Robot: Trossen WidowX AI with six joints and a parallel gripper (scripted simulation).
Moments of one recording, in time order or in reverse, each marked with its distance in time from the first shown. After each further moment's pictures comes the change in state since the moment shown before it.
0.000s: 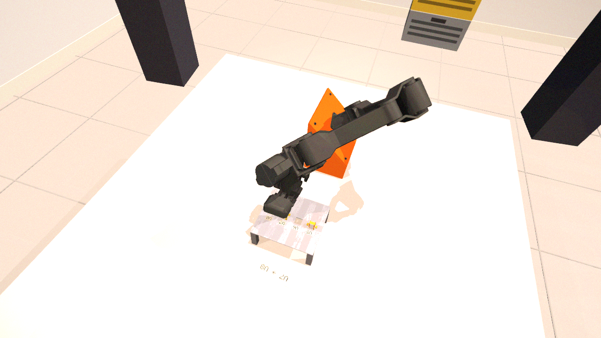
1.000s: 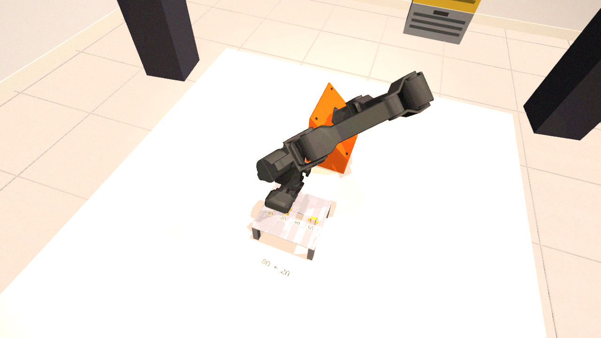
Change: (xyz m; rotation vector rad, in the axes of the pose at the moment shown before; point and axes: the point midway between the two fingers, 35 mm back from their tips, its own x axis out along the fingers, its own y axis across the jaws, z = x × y) arm -0.001 0.000 0.000 0.001 0.001 -0.004
